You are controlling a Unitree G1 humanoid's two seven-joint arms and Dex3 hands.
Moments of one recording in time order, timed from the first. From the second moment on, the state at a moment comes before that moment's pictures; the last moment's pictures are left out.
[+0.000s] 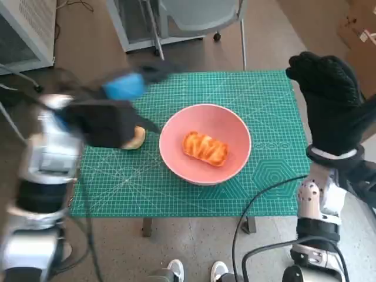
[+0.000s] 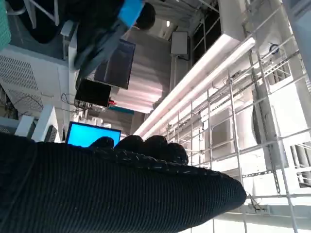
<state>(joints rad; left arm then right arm) -0.85 0.66 -0.13 0.13 0.36 0.13 -0.72 -0.65 -0.14 -0.29 0.39 0.53 -0.51 0.66</state>
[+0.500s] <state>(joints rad) -0.76 0.72 -0.13 0.12 0.41 0.22 -0.70 -0.65 -0.14 -0.29 0.41 0.53 -0.51 0.66</state>
